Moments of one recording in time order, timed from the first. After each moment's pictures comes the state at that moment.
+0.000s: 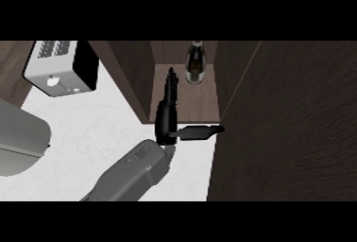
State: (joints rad) left arm -0.66 0.01 -0.69 -0.90 0.81 0.71 -0.75; right arm 0.09 -0.13 -0.22 -2.33 -0.48 0.36 0.33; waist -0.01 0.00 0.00
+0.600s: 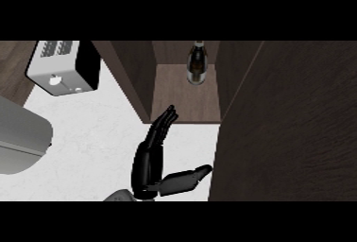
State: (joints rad) left arm -0.30 0.19 -0.84 -1.47 0.67 0.79 -0.63; right arm 0.12 -0.15 -0.26 -2.34 -0.48 0.35 0.33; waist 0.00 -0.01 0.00
